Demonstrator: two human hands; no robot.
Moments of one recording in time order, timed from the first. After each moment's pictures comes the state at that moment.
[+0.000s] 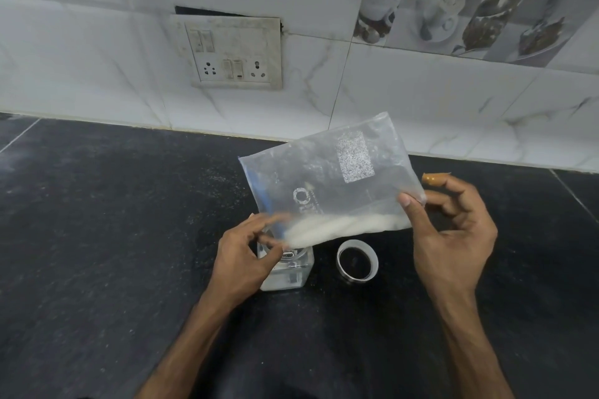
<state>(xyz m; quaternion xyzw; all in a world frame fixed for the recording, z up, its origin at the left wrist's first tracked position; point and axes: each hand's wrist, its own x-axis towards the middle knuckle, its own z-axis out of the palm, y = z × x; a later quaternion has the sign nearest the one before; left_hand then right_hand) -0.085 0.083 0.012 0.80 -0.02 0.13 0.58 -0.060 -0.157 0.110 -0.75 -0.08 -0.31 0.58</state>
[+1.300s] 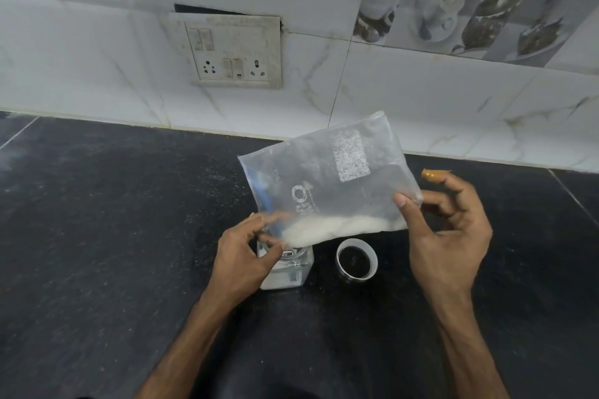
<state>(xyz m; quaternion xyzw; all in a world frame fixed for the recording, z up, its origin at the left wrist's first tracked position) -0.086 0.082 0.011 0.80 -0.02 0.15 0.58 -0.063 -0.157 0.111 -0.74 -0.09 -0.31 0.59</state>
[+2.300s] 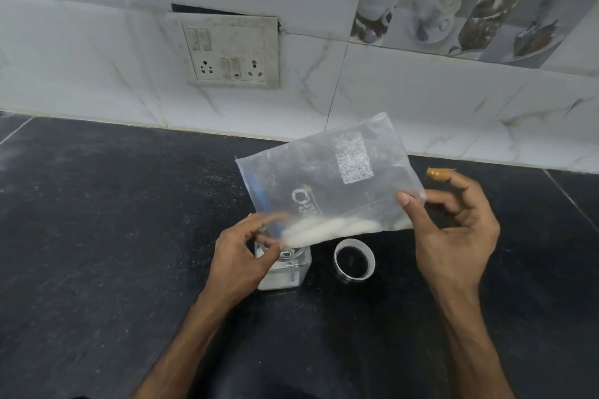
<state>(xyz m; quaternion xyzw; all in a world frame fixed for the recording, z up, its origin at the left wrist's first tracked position) -0.087 0.082 0.014 0.81 -0.02 0.15 0.57 -0.063 -0.158 0.114 -0.75 -0.08 -0.31 0.58</state>
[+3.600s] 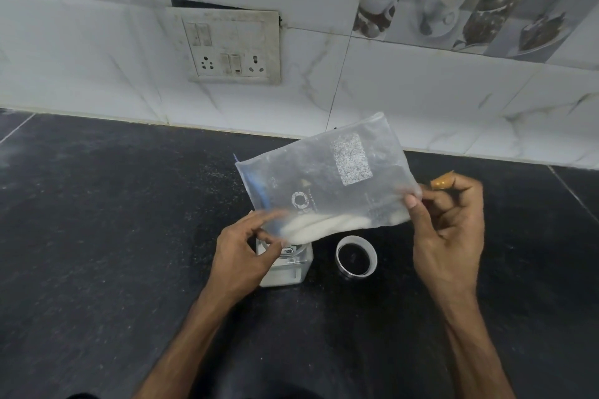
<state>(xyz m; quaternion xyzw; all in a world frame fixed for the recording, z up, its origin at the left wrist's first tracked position) -0.088 0.080 0.018 0.81 -0.02 0.16 0.57 -0.063 -0.162 0.109 -0.75 -0.09 -0.25 0.61</state>
